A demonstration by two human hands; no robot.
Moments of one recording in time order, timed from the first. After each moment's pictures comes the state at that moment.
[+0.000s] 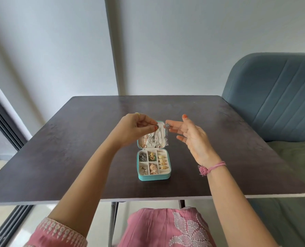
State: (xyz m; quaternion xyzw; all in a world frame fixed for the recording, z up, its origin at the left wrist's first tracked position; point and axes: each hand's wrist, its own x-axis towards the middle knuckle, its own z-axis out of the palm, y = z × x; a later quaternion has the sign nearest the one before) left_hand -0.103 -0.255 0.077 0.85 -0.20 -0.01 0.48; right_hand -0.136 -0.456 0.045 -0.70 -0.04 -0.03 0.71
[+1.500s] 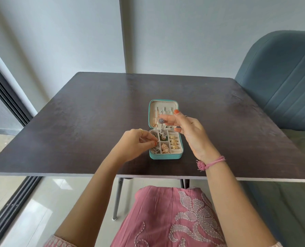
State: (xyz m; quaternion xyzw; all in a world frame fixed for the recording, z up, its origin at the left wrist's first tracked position) left_hand -0.148 -0.228 0.008 0.90 -0.13 -0.07 0.42; right_hand -0.156 -0.409 0.028 -0.75 -0.07 -0.01 0.65
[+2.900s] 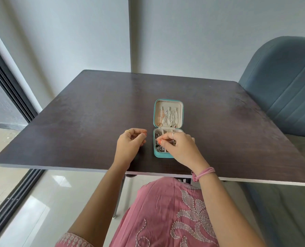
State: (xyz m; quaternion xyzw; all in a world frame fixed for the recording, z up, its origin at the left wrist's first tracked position) left_hand -0.147 -0.220 -0.037 0.74 0.06 0.06 0.67; right_hand -0.162 -0.389 -0.014 -0.93 -0.08 -0.04 0.35
